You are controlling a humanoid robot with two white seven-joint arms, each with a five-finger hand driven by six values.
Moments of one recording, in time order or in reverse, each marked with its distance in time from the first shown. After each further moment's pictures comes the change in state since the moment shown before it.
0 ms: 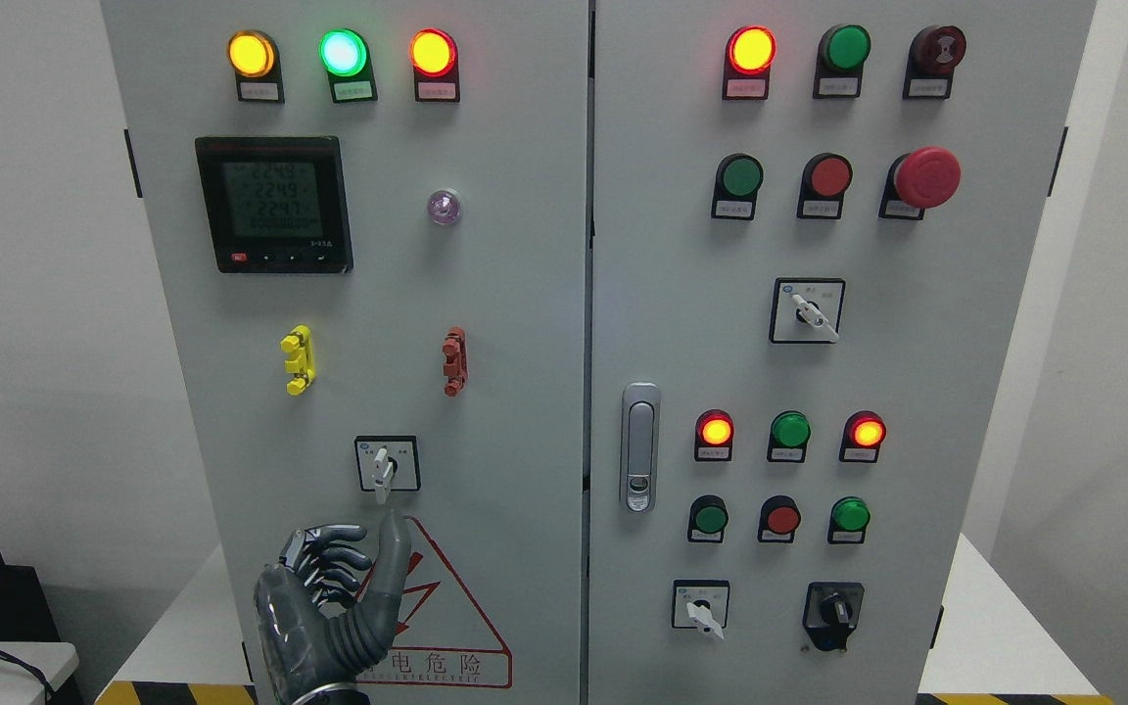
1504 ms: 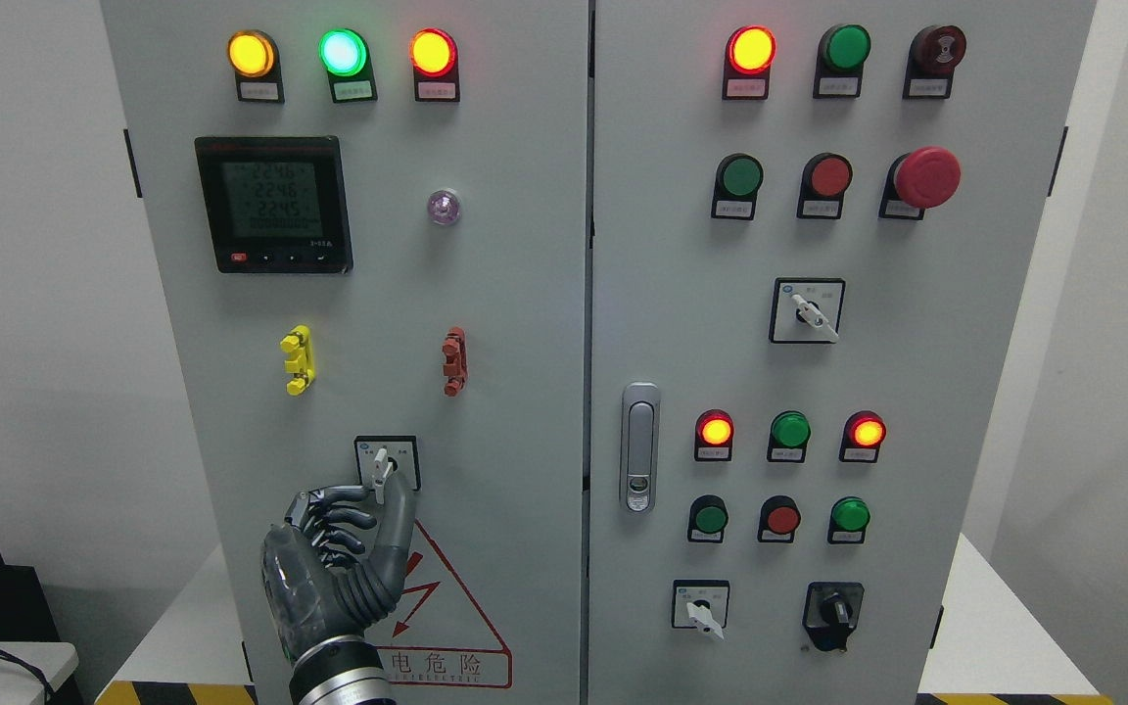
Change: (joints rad) left arm -0.105 -0.013 0.002 0.029 0.006 0.084 0.011; right arm 0.000 0.000 0.000 0.000 0.000 0.000 0.000
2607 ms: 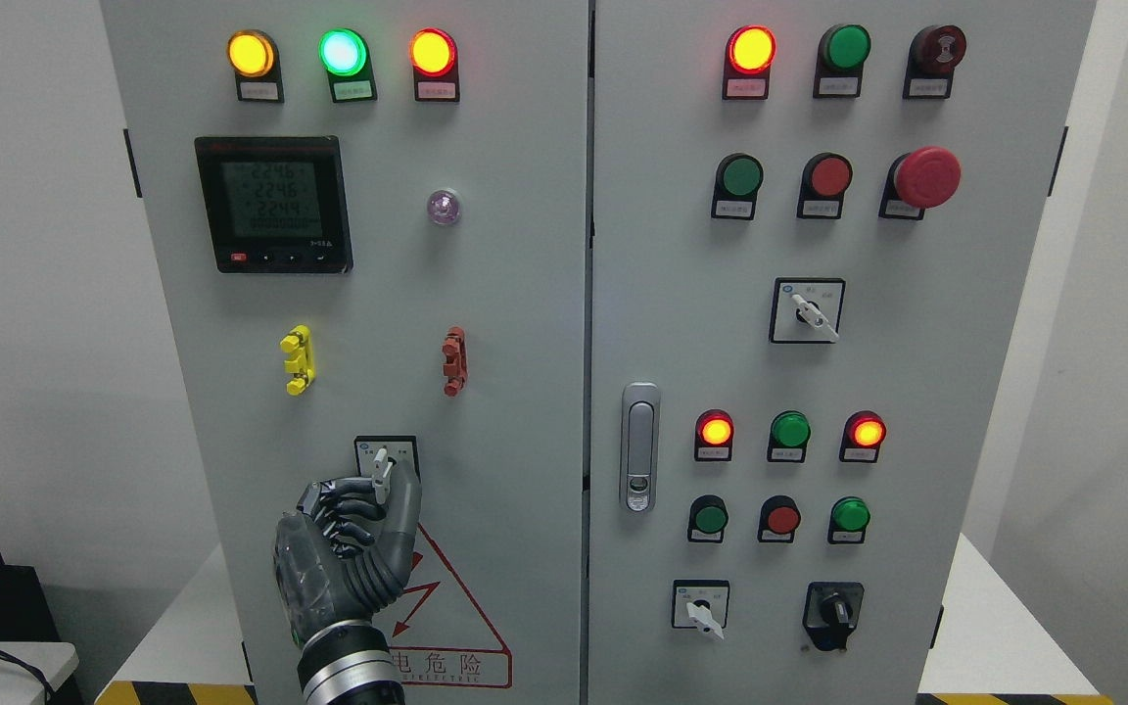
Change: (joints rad) left arm -0.026 -0.001 -0.001 0.013 0.026 0.044 -0.006; right arm 0.000 0.000 0.000 0.000 0.000 0.000 0.000
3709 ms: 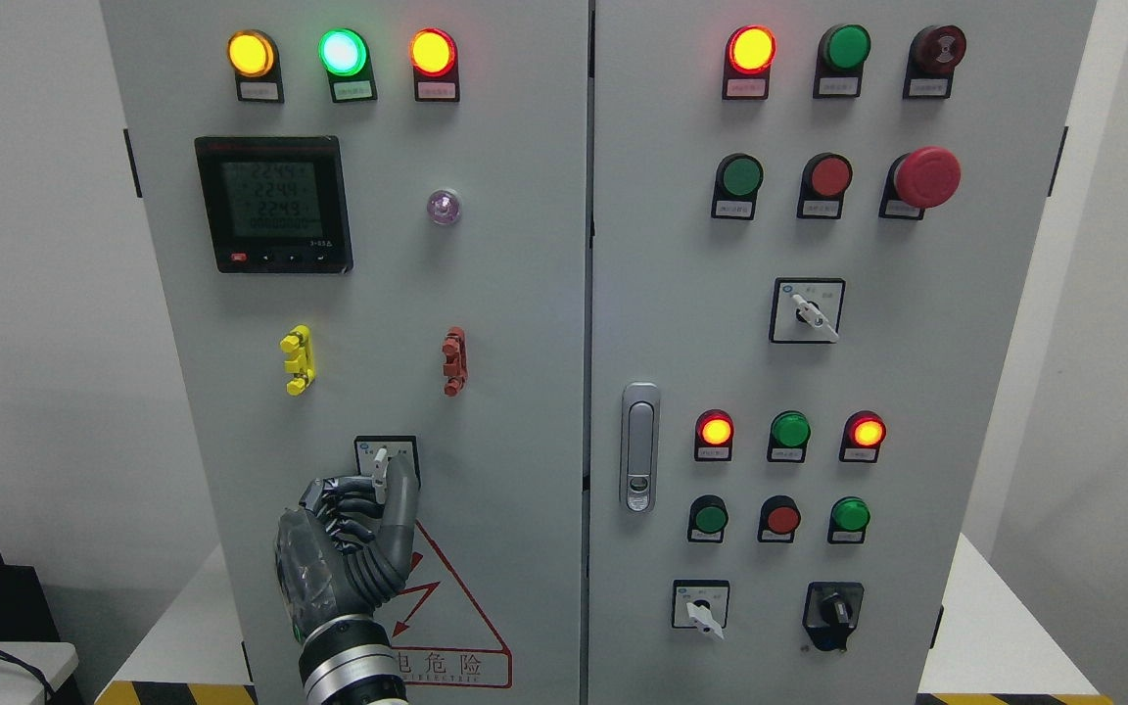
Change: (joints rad) left arm -0.011 -0.001 -0.001 -0.005 -0.004 0.040 -0.001; right arm 0.000 0.000 0.000 0.000 0.000 0.001 0.000
